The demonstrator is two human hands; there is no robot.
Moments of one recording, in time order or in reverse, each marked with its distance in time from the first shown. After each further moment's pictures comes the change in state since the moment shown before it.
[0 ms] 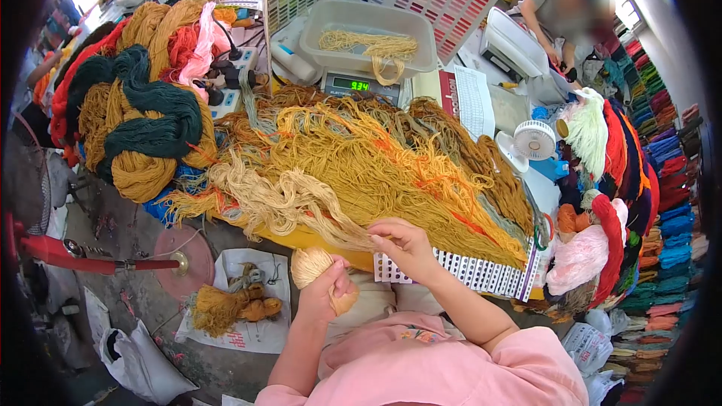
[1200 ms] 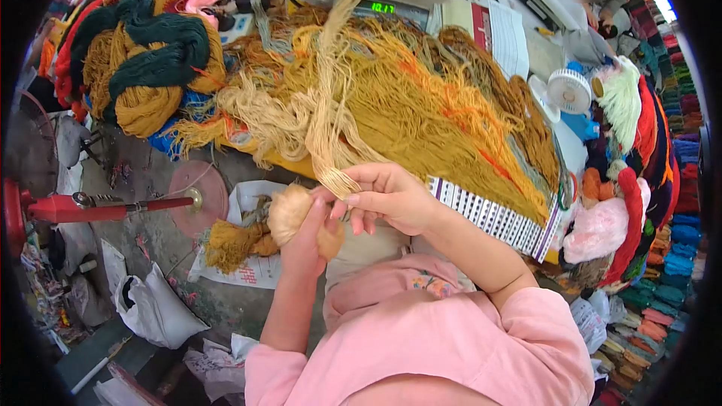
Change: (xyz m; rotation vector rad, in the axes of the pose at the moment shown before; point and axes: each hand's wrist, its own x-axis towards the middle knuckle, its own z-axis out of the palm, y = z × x) left_hand -0.030 0.013 0.004 0.183 0.245 0.267; right_hand 0.009 -0.037 0.033 0.885 -0.541 0.481
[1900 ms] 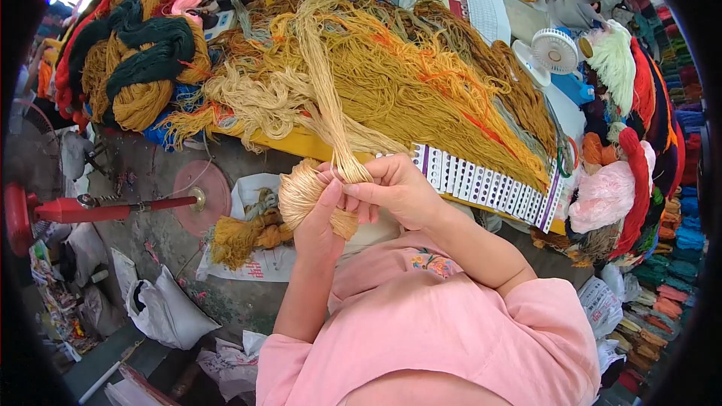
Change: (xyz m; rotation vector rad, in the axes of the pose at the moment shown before) left_hand -0.021 -0.033 0.023 -0.091 -0.162 0.041; right_hand -0.052 0.019 0.008 -0.198 0.175 -0.145
